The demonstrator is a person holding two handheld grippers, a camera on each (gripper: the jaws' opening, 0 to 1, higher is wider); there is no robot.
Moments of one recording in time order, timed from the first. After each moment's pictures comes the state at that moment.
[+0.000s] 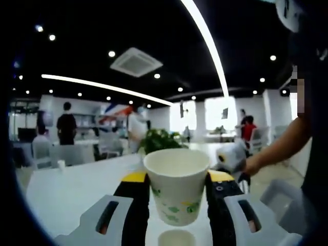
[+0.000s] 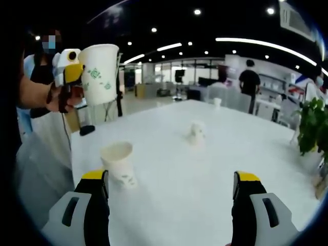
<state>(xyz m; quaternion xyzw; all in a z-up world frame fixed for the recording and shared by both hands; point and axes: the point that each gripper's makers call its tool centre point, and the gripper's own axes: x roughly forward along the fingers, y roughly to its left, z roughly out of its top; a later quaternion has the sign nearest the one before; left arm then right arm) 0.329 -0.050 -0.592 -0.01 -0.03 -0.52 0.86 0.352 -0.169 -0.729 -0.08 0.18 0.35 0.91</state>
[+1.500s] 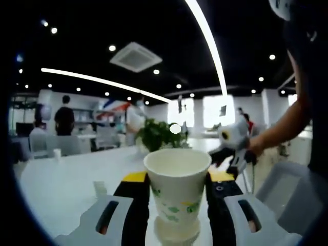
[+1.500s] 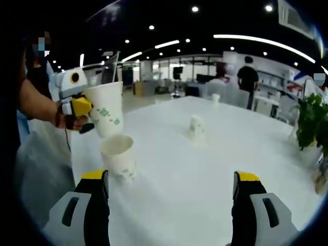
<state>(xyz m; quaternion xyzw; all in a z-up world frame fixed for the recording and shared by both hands) 0.336 -0.050 -0.662 -0.01 -0.01 -0.53 0.85 0.345 -0.173 -0.738 -0.08 0.20 0.35 0.91</state>
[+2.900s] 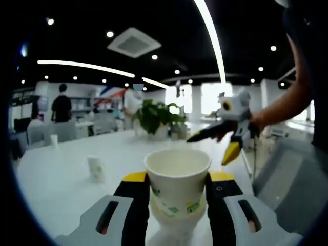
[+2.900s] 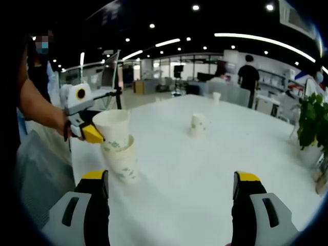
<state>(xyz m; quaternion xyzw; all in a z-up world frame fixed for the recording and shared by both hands) 0.340 -0.054 -0.721 0.02 0.04 -0.53 0.84 0.345 -0.173 -0.742 -0.08 0.20 0.35 0.91</state>
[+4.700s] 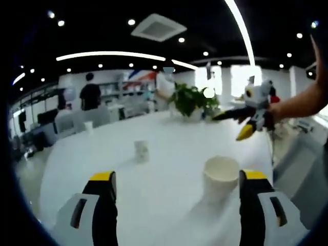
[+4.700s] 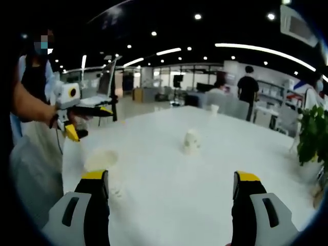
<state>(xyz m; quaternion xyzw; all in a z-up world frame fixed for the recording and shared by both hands) 0.371 0.053 -0.710 0.06 0.12 -0.40 0.91 0.393 -0.160 -0.720 -0.09 0.15 0.35 0.92</state>
